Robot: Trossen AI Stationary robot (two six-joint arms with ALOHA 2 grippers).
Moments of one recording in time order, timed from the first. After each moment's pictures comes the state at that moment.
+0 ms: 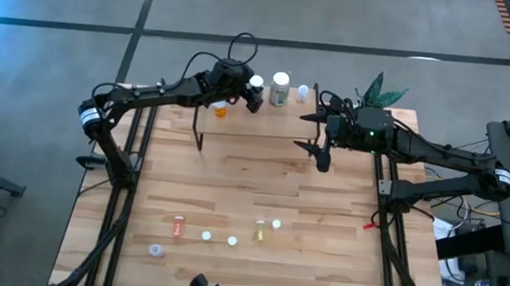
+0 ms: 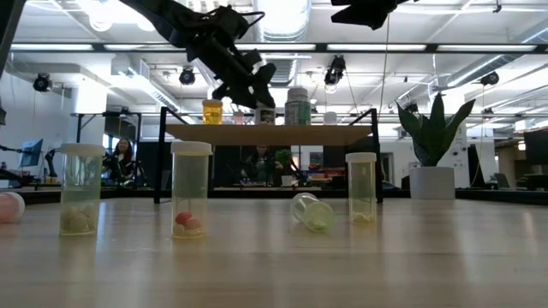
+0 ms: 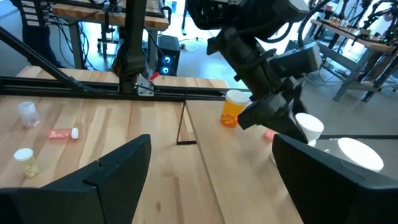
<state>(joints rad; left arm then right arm) 0.56 1.66 1.31 -0.09 -0.19 -0.07 -0.21 1.07 1.00 -0.16 -0.02 -0.19</state>
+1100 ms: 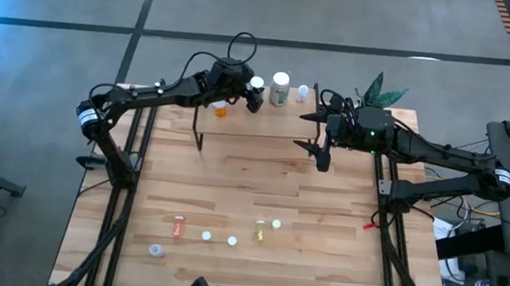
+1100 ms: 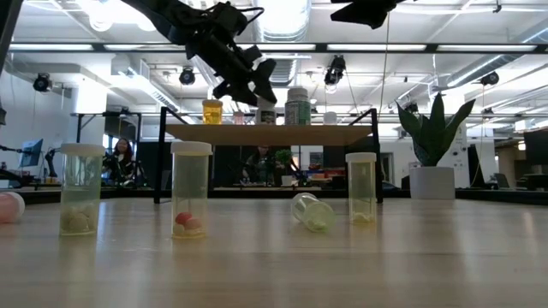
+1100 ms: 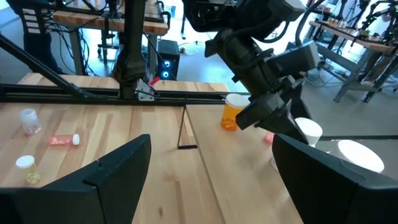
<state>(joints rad) 0.55 1.64 1.32 -0.09 -0.17 -0.07 -0.21 1.07 1.00 -0.14 -0.02 -0.18</state>
